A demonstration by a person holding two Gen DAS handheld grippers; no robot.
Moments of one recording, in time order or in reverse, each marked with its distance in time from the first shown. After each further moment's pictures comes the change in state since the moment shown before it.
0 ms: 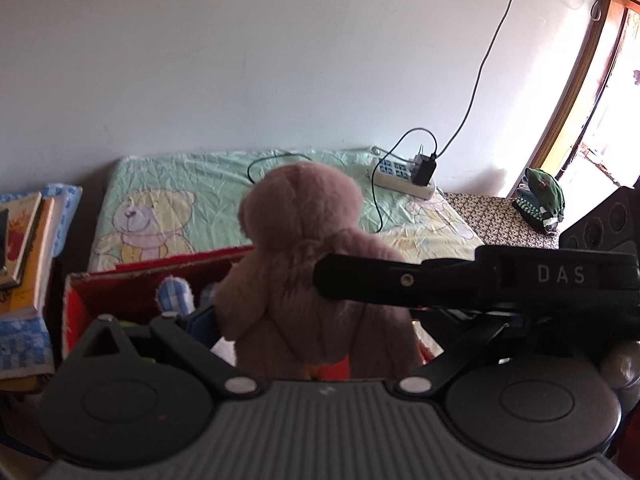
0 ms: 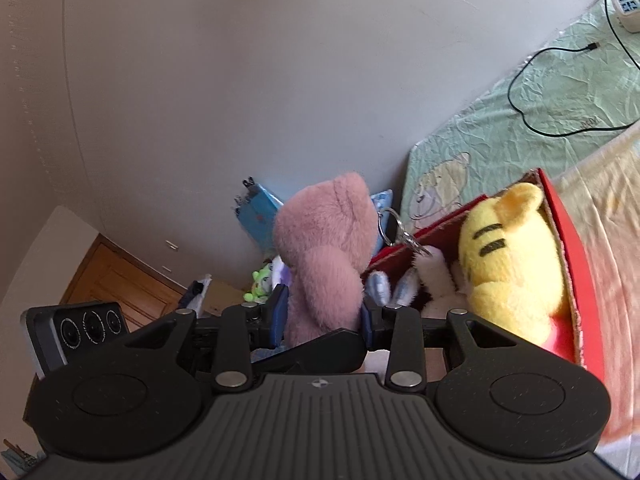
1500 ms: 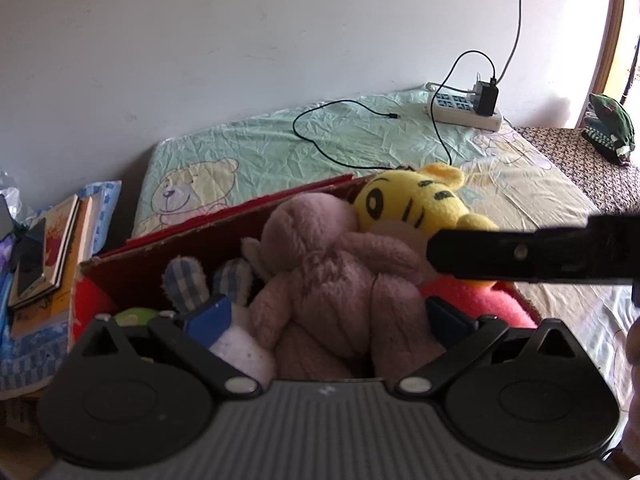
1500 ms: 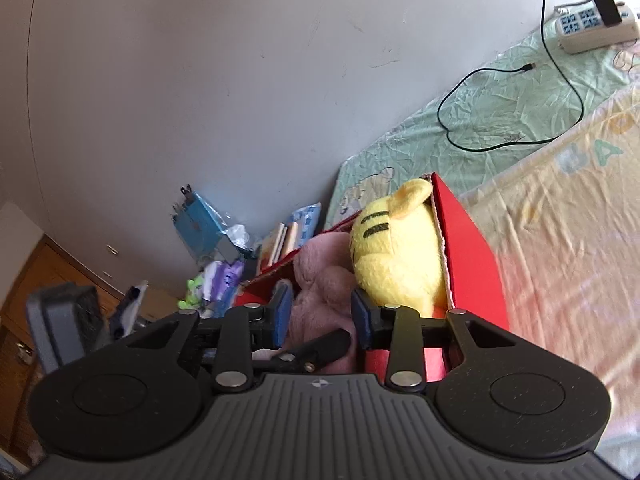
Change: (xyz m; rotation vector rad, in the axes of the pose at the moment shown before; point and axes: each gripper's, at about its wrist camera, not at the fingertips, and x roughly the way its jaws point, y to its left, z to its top) left arm 0.062 -0.013 -0.024 0.138 0.109 0.261; right arm -0.021 -0.028 -0.015 -0.059 -0.057 -0.192
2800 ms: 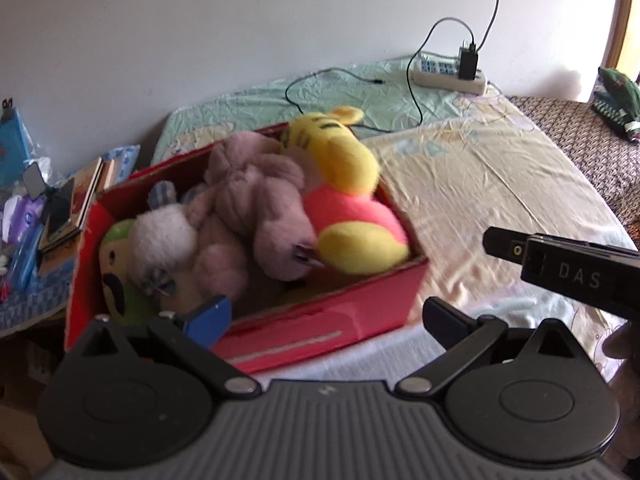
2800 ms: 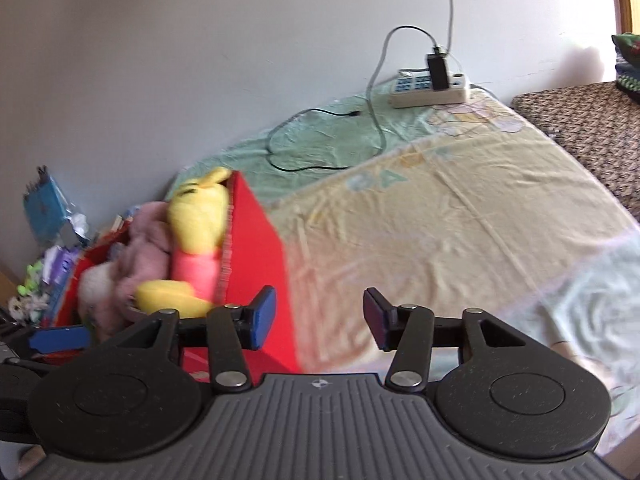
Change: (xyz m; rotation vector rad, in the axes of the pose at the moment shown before) left arm -0.054 -0.102 -0.038 -0.017 0.105 0.103; right arm -0.087 -0.019 -0.043 -0.121 -0.093 -0.560
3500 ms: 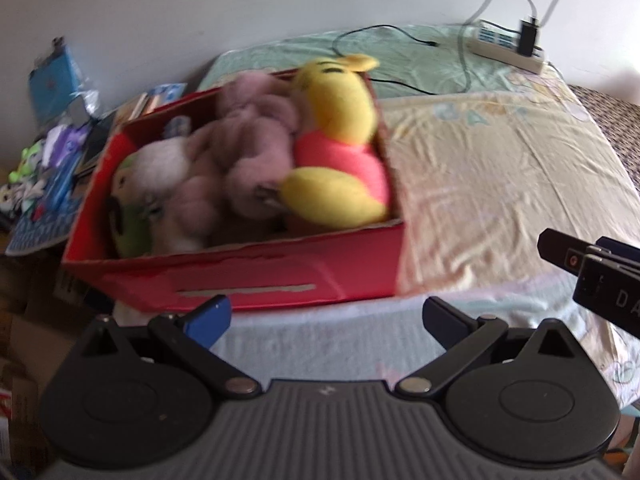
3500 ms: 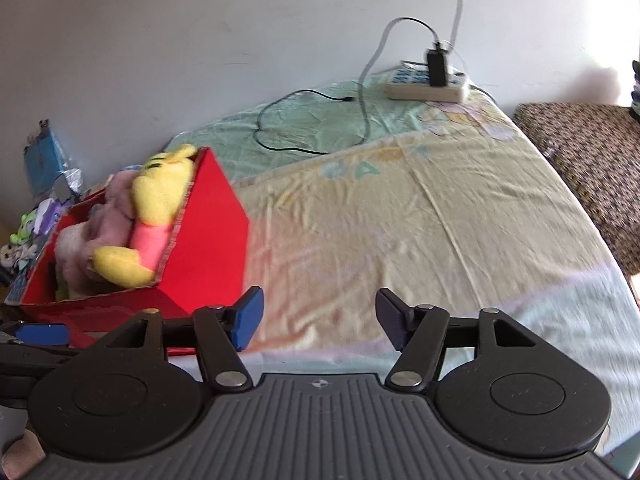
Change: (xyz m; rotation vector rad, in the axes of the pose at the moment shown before) left arm 0.010 -0.034 -0.005 -0.168 0.129 0.178; right arm -0.005 -0.031 0.012 -0.136 0.072 0.027
